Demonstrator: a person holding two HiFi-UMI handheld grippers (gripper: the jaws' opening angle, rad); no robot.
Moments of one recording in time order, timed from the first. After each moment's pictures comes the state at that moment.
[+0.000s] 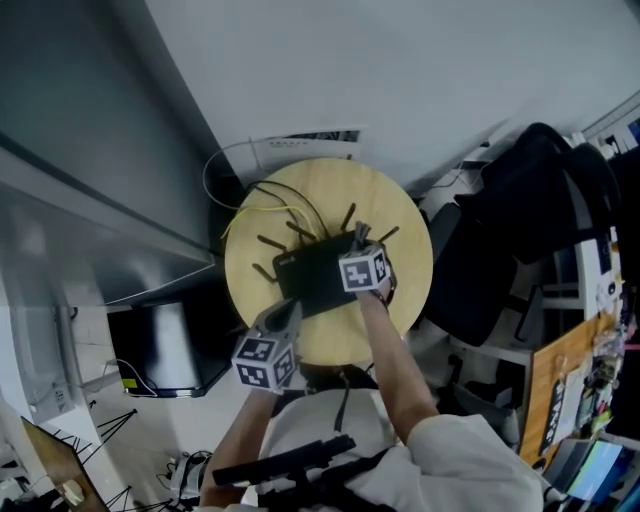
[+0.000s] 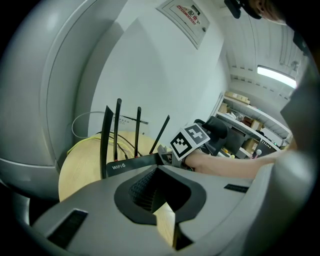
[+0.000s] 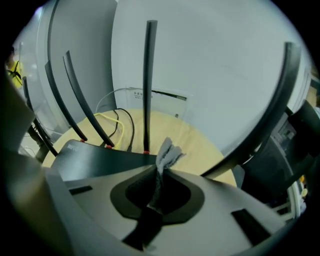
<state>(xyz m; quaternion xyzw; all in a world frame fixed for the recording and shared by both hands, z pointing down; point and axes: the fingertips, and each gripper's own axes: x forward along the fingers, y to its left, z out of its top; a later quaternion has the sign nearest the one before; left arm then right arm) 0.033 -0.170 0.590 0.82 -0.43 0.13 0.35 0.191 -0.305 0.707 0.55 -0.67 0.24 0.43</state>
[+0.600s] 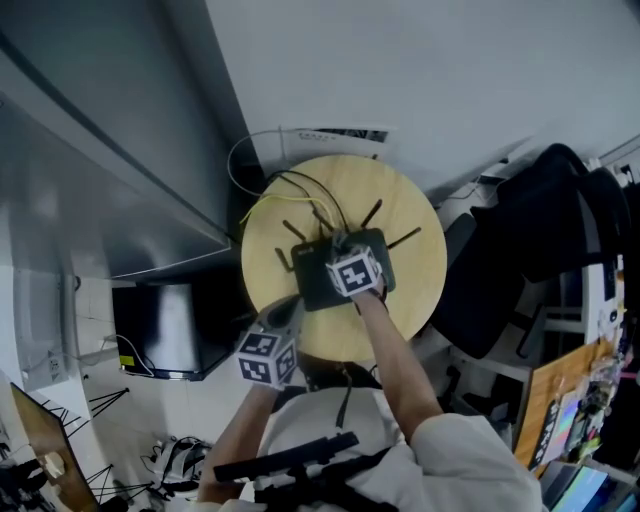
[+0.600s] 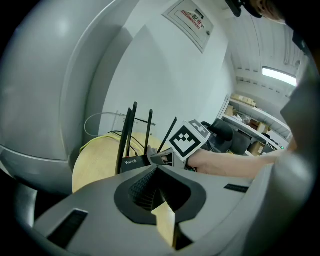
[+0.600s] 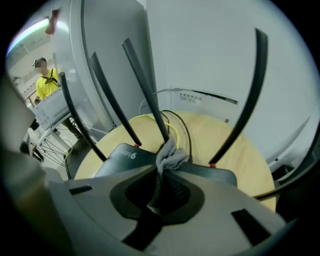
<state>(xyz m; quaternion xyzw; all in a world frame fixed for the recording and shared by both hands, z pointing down) 0.002 -0.152 0.594 0.80 -0.47 0.12 0.36 0.074 -0.277 0.705 0.38 -0.78 0.25 0.42</state>
